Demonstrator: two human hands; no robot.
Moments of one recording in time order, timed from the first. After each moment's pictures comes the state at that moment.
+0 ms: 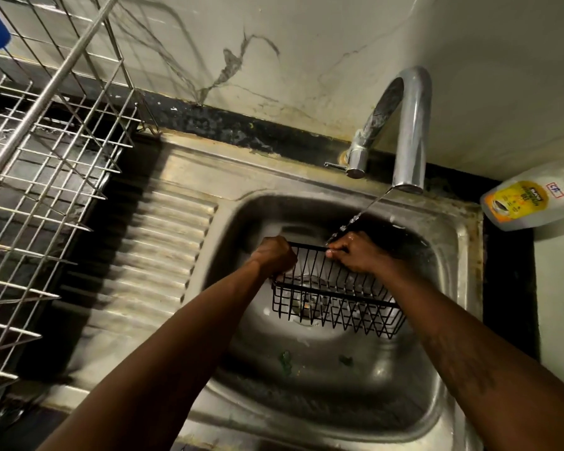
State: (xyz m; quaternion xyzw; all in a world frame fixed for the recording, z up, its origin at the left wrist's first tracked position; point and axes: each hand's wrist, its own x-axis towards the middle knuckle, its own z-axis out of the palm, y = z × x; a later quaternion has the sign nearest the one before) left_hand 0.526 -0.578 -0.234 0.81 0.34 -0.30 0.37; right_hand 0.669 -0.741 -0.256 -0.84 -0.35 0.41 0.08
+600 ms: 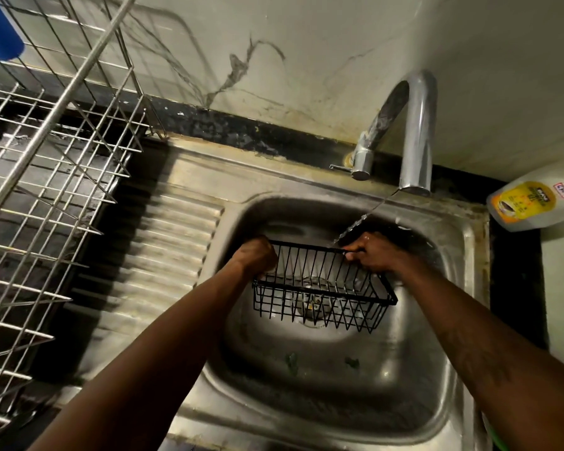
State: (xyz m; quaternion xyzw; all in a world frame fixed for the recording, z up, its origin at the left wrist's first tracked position) left_hand 0.496 -0.548 -0.220 0.81 0.37 -0.28 0.35; right_hand 0.695 -0.759 -0.264 -0.83 -0.34 0.43 0.06
